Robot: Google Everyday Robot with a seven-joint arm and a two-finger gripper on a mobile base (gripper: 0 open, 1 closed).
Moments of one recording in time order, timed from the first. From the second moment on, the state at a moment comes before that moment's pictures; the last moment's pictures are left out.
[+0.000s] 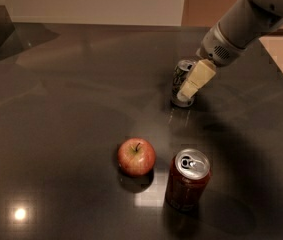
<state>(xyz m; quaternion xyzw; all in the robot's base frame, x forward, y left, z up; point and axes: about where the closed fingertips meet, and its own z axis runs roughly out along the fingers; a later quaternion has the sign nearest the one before) 0.593 -0.135 0.893 -0.53 0.81 0.11 0.23</state>
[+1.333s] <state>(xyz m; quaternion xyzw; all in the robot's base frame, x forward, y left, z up) 0.597 -0.141 0.928 -0.55 0.79 0.11 0.23</state>
